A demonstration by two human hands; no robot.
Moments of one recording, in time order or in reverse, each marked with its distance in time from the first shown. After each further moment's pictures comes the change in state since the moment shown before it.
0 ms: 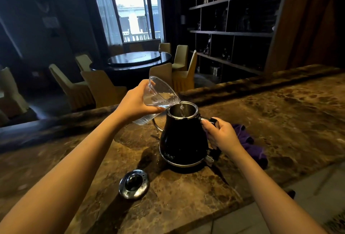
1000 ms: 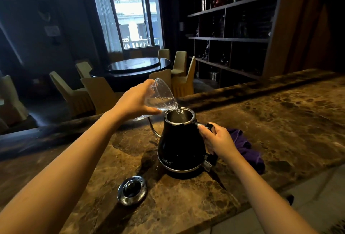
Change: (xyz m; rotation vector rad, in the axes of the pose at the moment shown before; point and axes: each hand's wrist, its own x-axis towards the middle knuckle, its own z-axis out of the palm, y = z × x) left_hand 0.018 0.010 -0.011 0.196 -0.066 0.073; right_hand -0.003 -0.007 0.003 0.035 0.007 0.011
